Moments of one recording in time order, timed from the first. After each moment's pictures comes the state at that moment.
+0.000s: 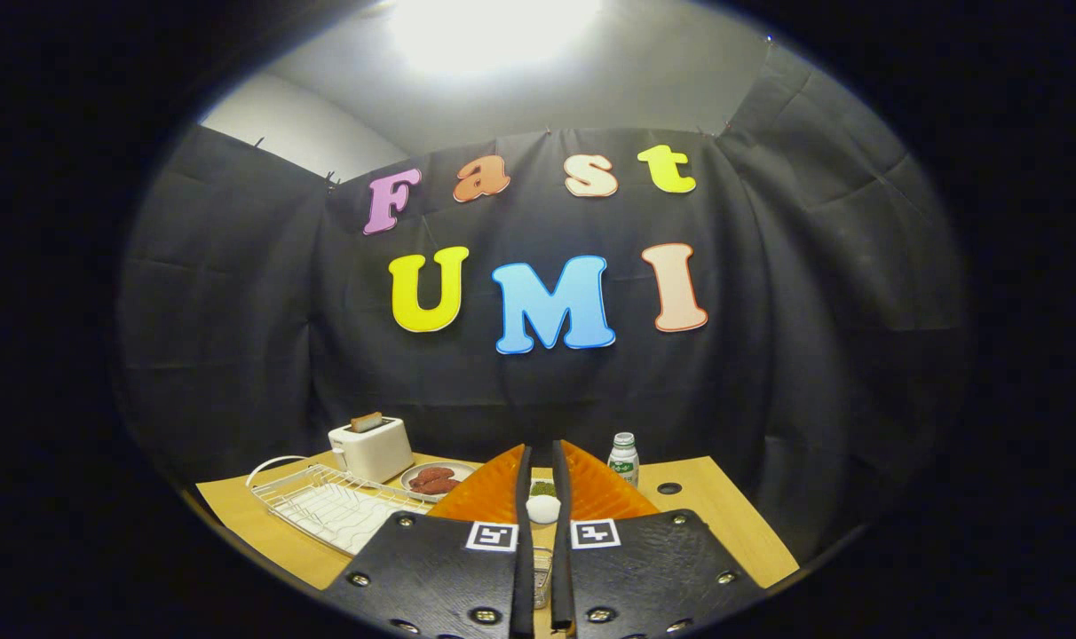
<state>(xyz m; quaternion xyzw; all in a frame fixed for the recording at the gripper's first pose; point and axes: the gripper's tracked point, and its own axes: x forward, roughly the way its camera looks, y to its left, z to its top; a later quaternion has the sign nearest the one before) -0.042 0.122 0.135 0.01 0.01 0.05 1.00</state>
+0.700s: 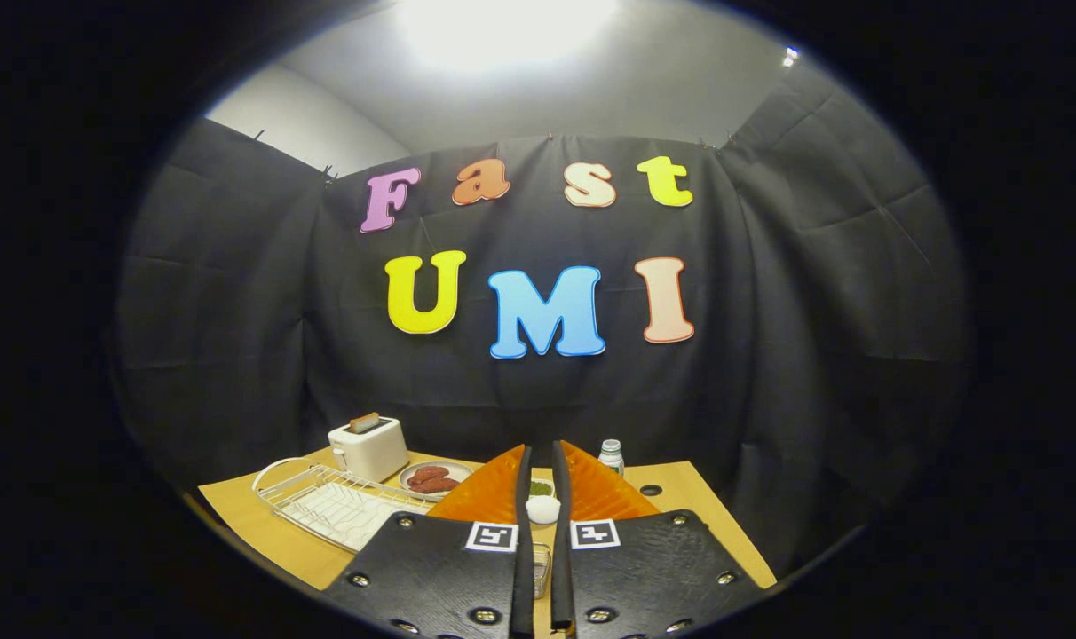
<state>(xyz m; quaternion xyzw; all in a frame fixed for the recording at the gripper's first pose) -0.084 0.137 0.153 0.00 0.04 0.04 1.00</state>
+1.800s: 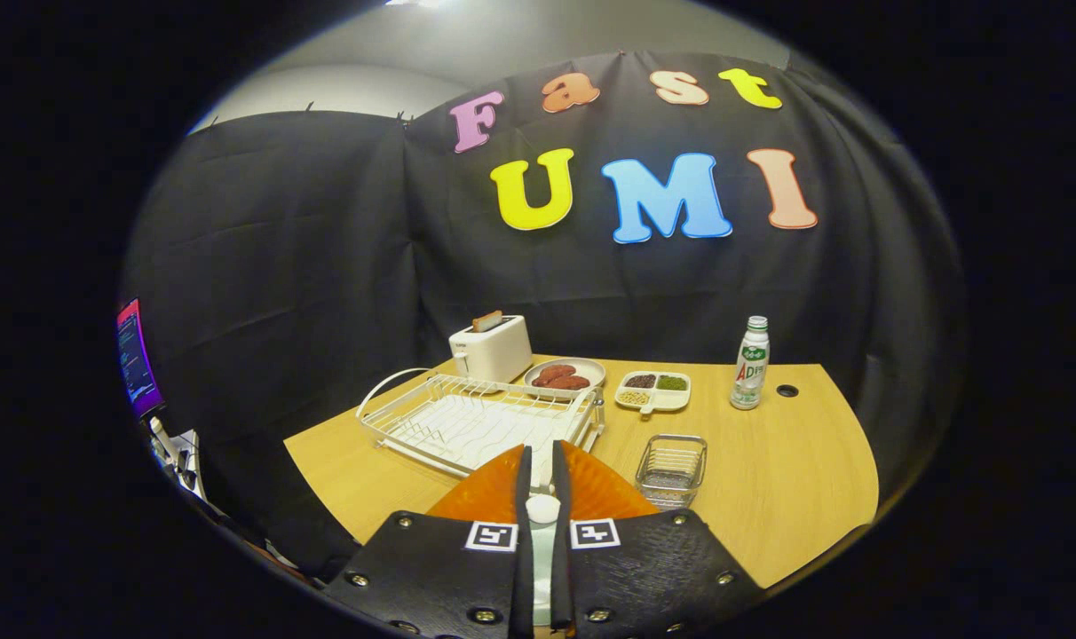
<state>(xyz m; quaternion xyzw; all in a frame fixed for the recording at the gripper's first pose) -0.123 0.269 0.020 0.03 0.19 0.24 0.95</state>
